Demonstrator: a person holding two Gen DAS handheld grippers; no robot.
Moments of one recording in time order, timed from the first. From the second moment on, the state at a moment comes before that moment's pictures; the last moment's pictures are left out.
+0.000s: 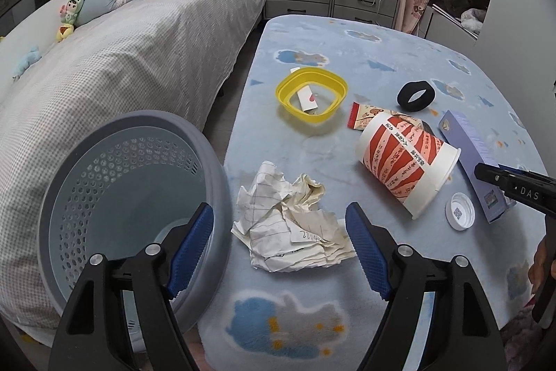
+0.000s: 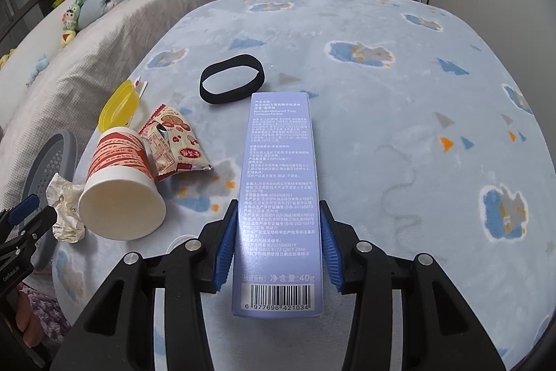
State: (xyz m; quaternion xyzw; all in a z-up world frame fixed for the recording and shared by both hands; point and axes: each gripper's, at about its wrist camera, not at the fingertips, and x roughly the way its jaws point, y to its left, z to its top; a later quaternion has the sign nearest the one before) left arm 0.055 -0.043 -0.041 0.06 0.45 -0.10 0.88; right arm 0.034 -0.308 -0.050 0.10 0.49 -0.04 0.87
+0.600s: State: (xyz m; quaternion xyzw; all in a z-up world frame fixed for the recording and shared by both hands) left arm 0.063 -0.045 -0.059 0.02 0.49 -0.10 0.87; right arm 0.033 -0.311 -0.047 0.11 0.48 -0.04 0.87
